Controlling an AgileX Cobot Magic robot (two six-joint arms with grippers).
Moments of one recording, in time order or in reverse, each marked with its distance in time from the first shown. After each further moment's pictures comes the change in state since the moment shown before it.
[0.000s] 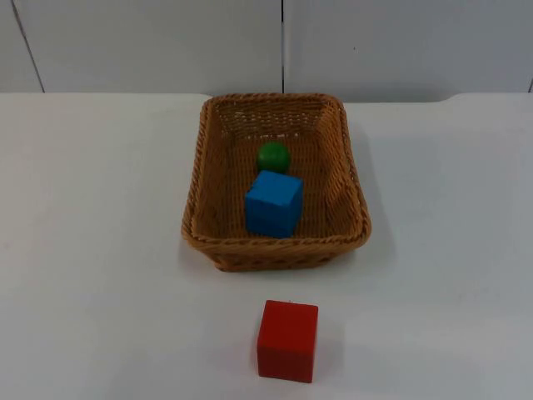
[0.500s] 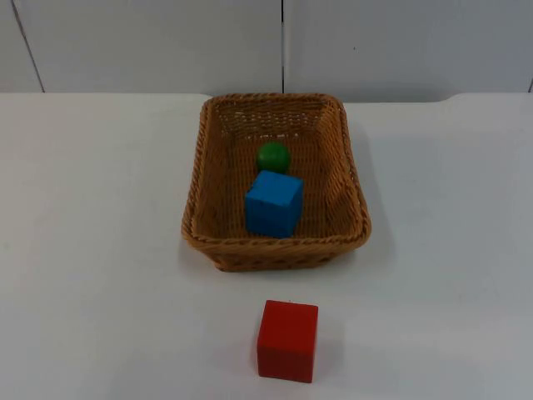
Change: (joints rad) right arm -0.373 0.000 0.000 0.007 0.000 0.002; left arm 0.000 0.000 0.000 0.000 0.000 0.000
